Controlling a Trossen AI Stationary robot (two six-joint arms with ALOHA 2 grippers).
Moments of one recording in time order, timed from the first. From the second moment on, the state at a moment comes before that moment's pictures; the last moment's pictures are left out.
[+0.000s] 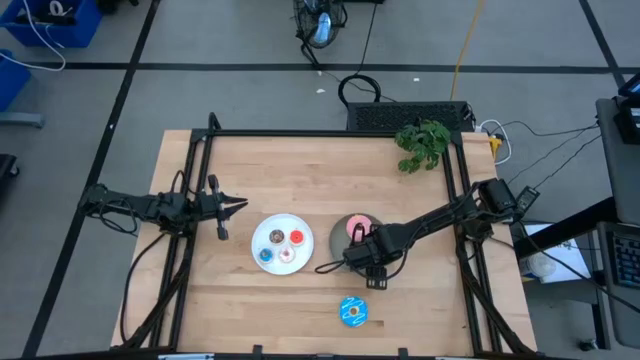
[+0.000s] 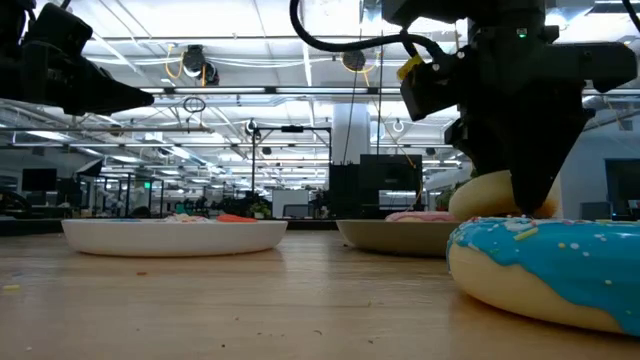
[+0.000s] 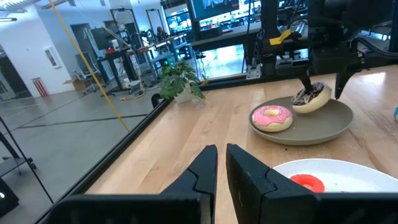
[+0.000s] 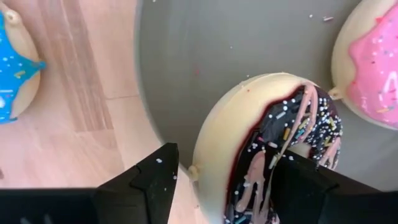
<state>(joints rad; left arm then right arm) -0.20 0.05 0.05 -0.07 -0.45 0.19 0.31 1.83 1.24 -0.96 -0.01 0.43</state>
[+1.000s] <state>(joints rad) -0.20 0.05 0.05 -0.06 -0.45 0.18 0.36 1.83 1.24 -0.90 0.08 0.50</state>
